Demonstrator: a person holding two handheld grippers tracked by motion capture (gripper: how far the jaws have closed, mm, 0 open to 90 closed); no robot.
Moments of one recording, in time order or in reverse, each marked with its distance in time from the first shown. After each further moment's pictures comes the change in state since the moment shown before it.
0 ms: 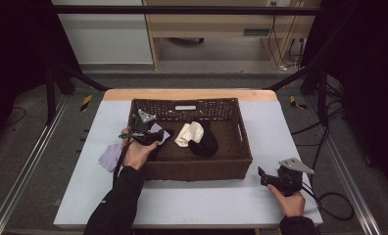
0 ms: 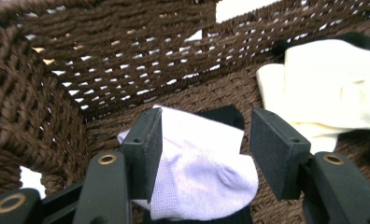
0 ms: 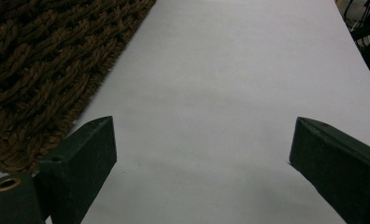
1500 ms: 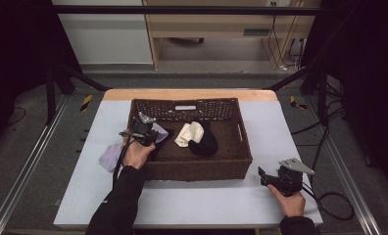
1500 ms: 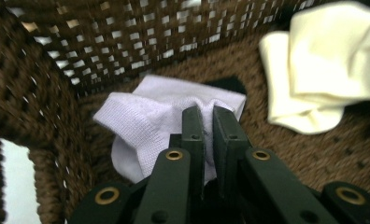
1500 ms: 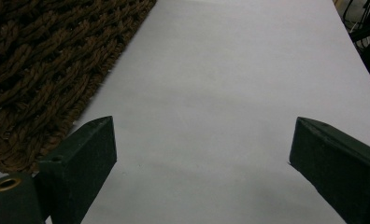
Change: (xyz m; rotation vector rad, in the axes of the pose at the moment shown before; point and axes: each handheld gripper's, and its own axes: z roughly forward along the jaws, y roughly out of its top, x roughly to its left) left arm 0.004 -0.006 0.001 0.065 -0.029 -0.008; right arm 0.000 0.000 -0.001 -0.004 -0.002 0.001
